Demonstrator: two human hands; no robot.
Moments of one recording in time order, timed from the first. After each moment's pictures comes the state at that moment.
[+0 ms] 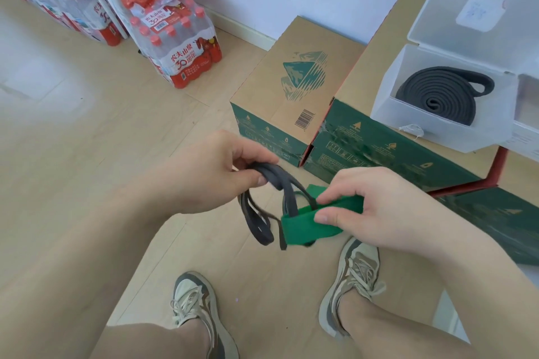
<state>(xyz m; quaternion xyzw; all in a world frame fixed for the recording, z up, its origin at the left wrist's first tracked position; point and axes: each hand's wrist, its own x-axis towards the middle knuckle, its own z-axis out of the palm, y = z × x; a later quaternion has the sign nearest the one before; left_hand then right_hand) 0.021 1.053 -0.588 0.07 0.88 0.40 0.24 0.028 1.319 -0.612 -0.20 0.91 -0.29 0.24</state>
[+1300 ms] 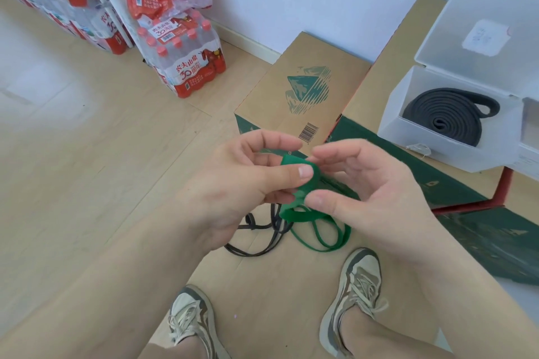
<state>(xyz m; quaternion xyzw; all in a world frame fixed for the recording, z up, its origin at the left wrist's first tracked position) 0.025 1.078 -0.584 -0.16 0.63 0.72 0.23 0.026 1.285 -0.612 -0.11 0.74 -0.65 0.13</state>
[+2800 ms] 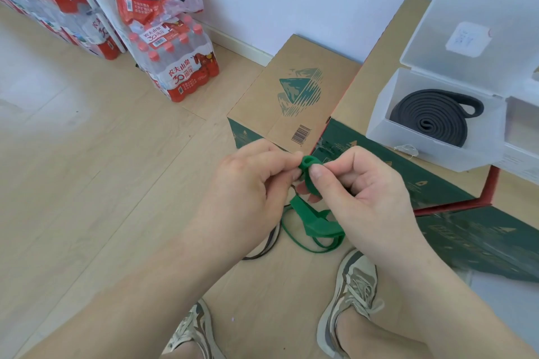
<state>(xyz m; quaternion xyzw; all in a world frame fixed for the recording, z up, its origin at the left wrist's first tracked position) 0.032 1.094 -0.611 0.10 0.88 0.46 -0.08 0.035 1.272 -0.601 0.05 0.77 -0.63 0.08</state>
